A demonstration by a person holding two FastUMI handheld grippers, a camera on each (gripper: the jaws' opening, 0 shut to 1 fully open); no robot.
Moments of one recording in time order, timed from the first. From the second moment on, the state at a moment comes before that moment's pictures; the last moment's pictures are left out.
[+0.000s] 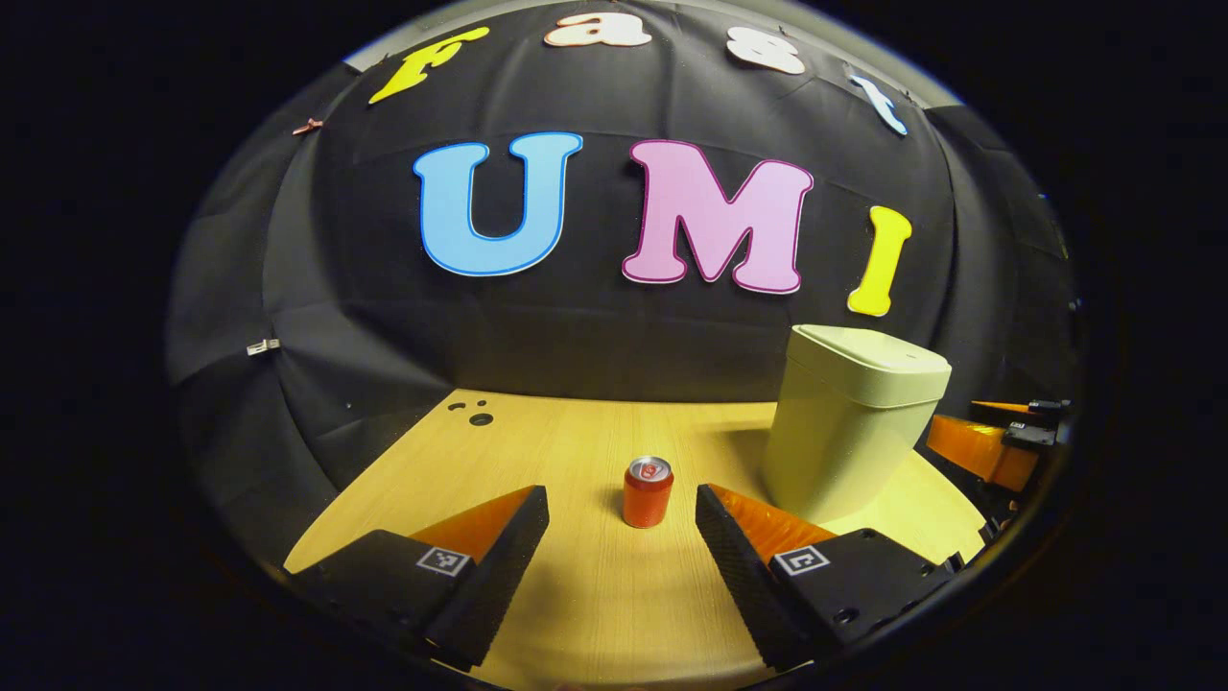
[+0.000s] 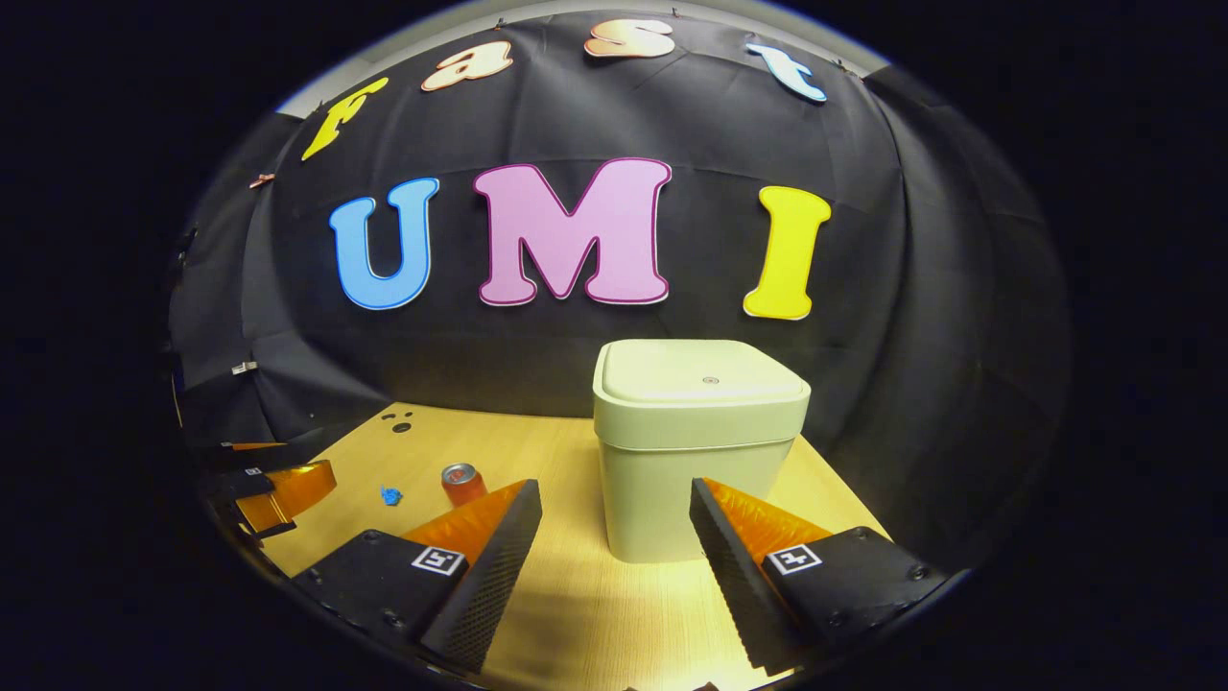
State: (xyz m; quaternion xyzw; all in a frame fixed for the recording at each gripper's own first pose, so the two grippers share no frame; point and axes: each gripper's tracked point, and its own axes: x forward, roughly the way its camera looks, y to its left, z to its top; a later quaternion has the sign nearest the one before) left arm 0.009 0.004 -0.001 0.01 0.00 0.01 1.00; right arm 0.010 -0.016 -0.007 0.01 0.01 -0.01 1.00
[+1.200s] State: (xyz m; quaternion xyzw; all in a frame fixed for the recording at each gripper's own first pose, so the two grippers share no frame) left arm 0.015 -0.002 -0.001 0.02 0.00 -0.02 1.00; right arm 0.019 -0.004 -0.009 0.00 0.02 0.00 1.00
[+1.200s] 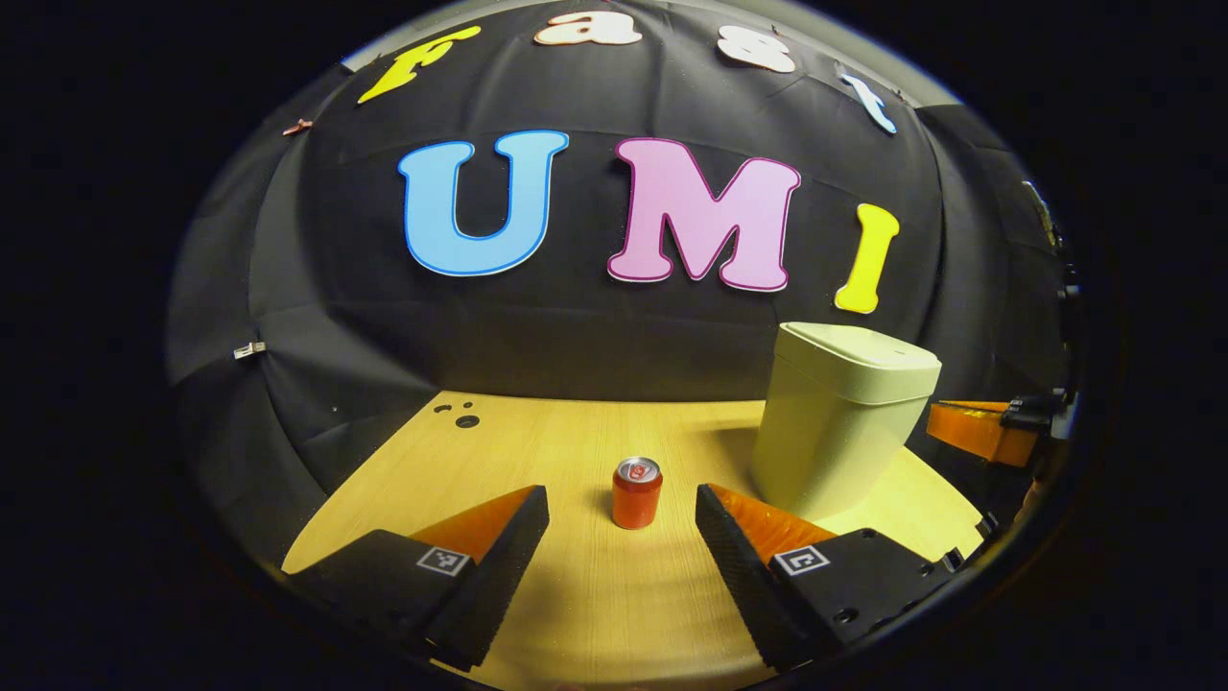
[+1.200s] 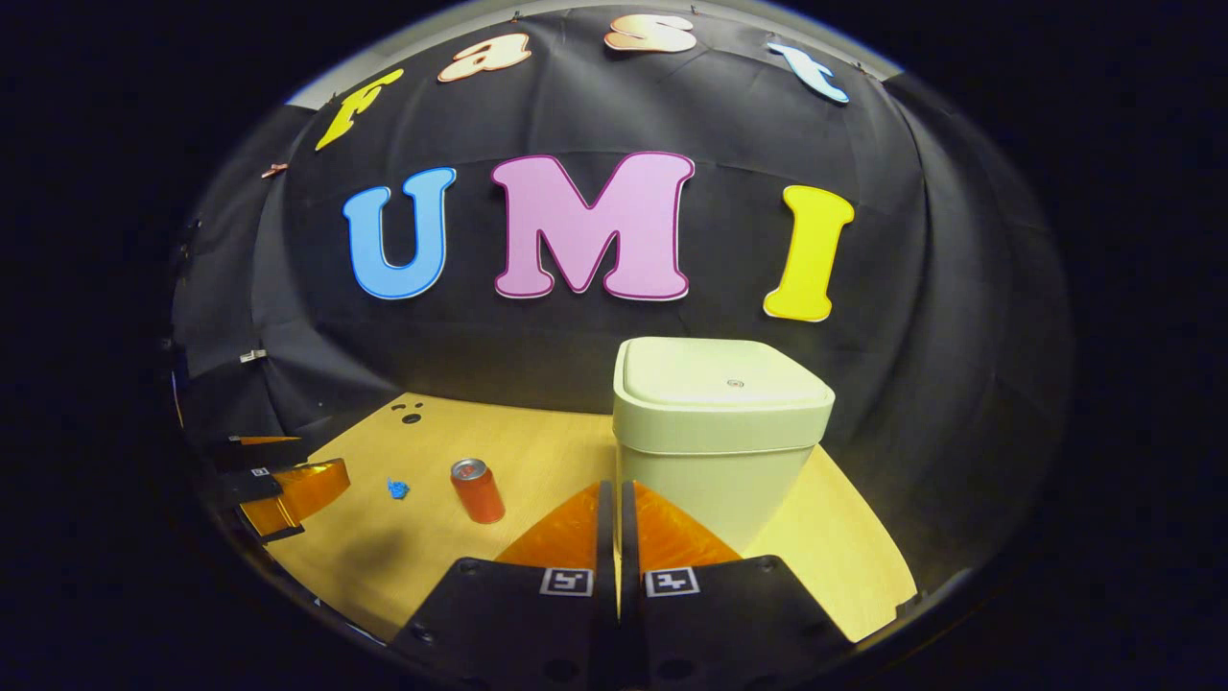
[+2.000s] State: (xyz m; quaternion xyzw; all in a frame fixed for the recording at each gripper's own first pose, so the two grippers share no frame) left arm 0.016 0.008 -0.010 0.03 0.01 0.00 1.00; right arm 0.053 -0.045 0.045 0.06 0.03 0.02 1.00
